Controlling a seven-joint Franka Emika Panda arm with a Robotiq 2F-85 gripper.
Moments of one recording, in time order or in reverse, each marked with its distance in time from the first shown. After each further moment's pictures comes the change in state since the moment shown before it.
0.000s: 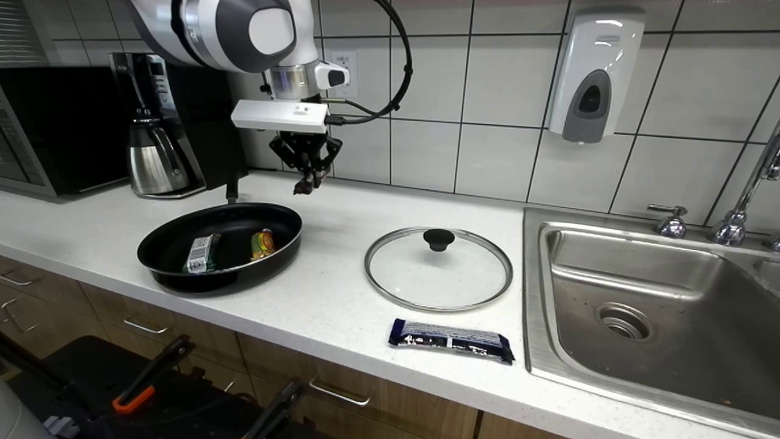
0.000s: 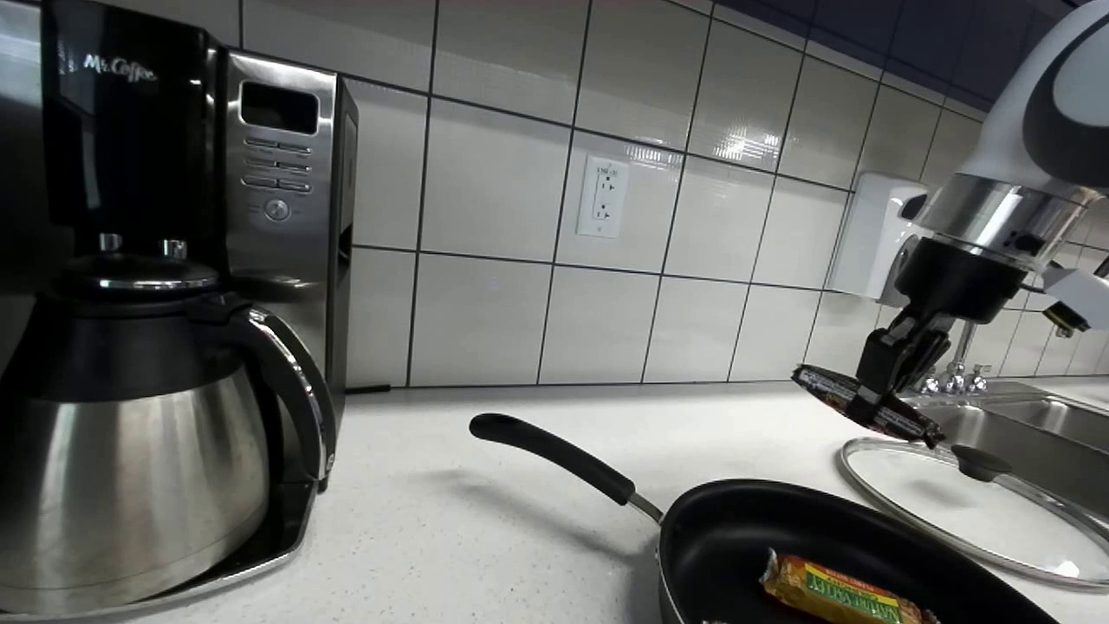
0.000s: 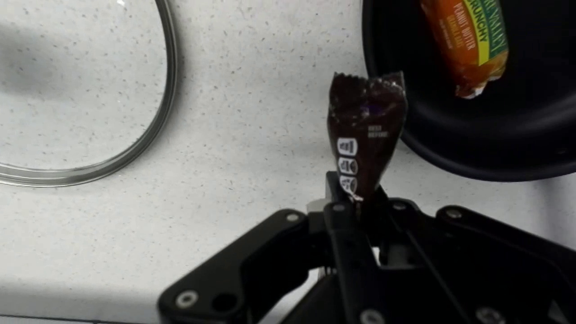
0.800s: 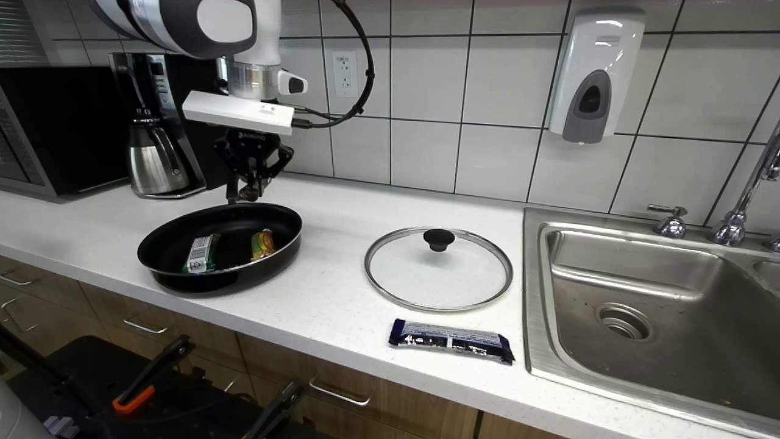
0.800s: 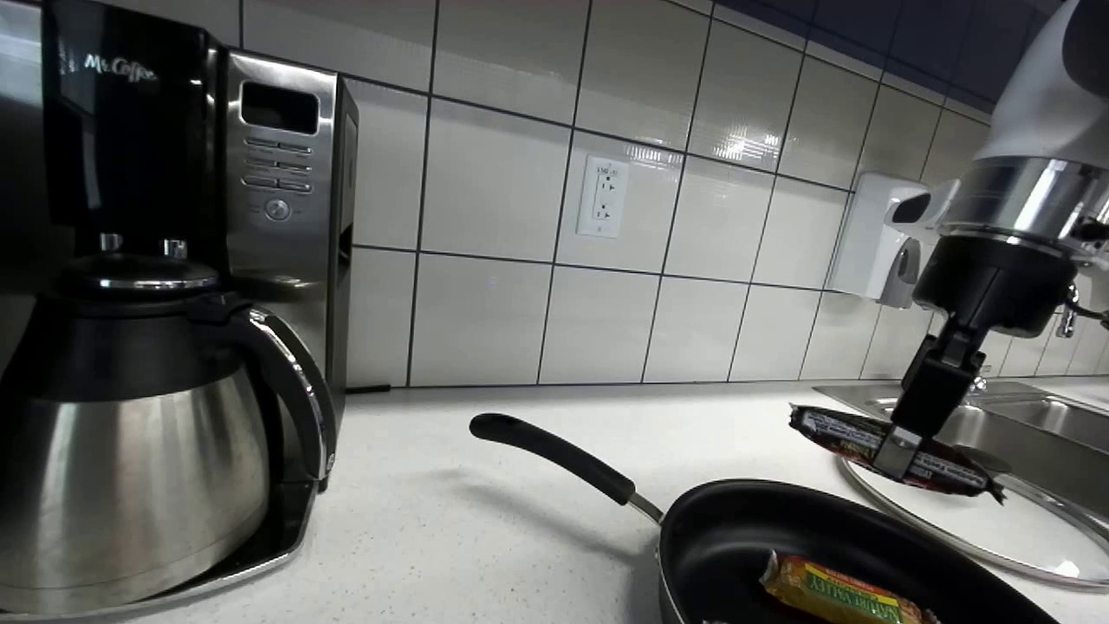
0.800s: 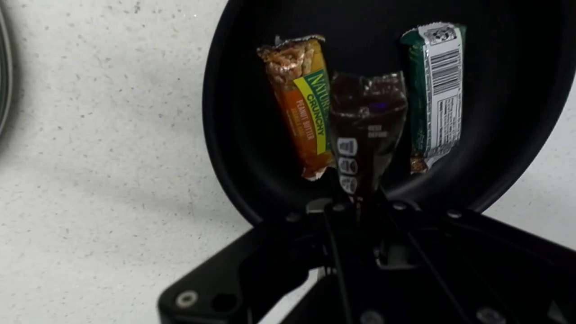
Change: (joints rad) arm 0.116 -0.098 -0.001 -0.057 0.189 -0.225 -0.268
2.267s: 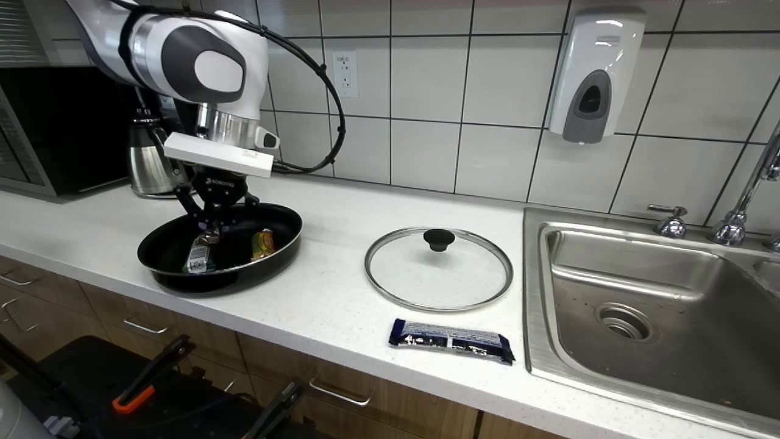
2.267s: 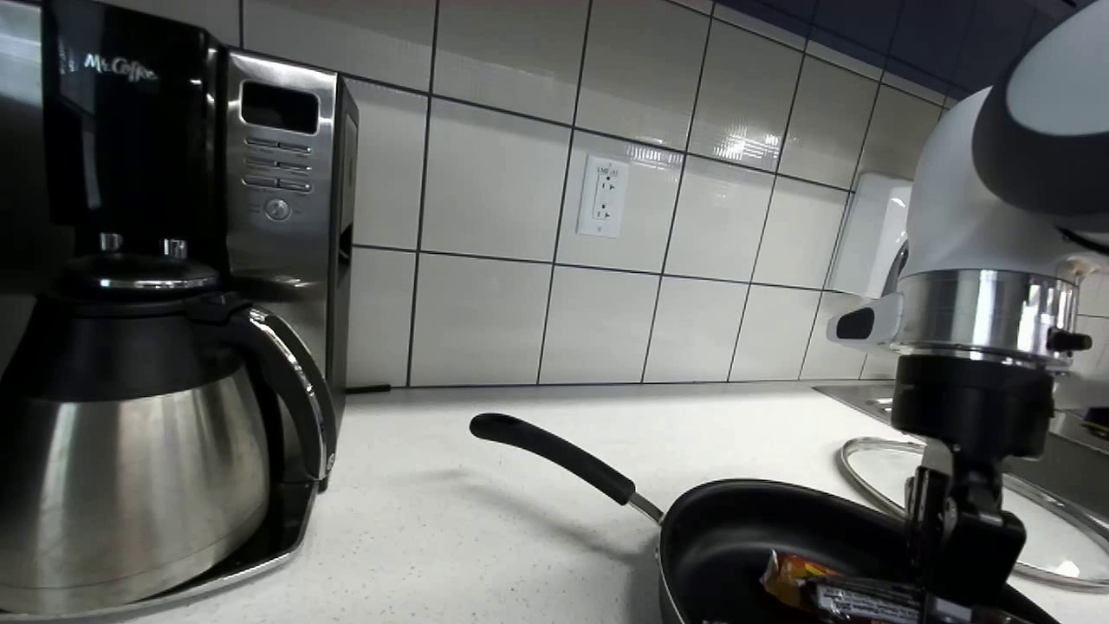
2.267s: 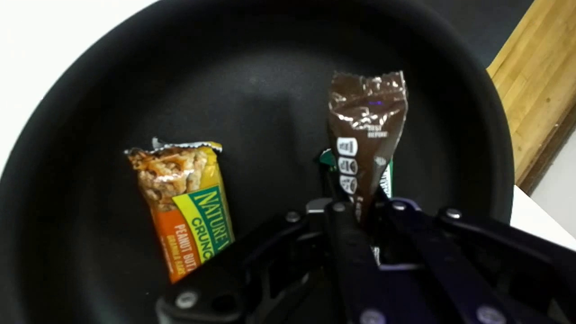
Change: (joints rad) arm 0.041 0.178 0.062 0.032 0.011 -0.145 -0.083
